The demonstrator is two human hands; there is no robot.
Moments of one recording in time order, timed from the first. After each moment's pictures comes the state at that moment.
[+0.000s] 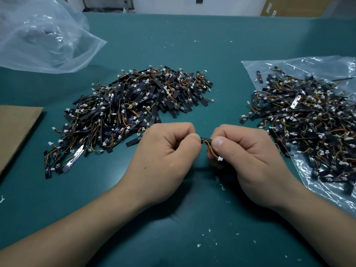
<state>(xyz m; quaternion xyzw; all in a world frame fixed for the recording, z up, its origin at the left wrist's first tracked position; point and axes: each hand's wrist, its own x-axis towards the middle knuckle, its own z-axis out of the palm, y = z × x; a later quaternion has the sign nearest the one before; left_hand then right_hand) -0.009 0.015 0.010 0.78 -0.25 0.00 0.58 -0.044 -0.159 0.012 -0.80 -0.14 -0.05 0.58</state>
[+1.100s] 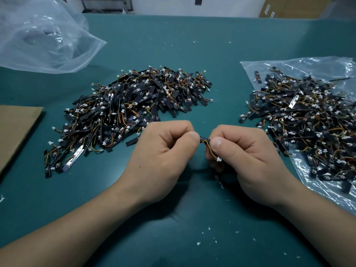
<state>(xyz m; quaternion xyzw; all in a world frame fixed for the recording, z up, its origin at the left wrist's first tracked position) -0.009 0.017 0.010 0.76 -0.27 0.01 0.60 -0.045 -0.160 0.012 -0.80 -0.14 -0.04 0.58</state>
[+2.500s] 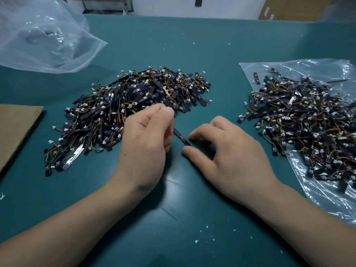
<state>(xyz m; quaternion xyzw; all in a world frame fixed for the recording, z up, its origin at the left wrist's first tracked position) 0.000 0.017 0.010 0.64 -0.12 0.01 0.76 -0.040 -0.142 0.002 -0.97 -0.05 -0.11 0.20</state>
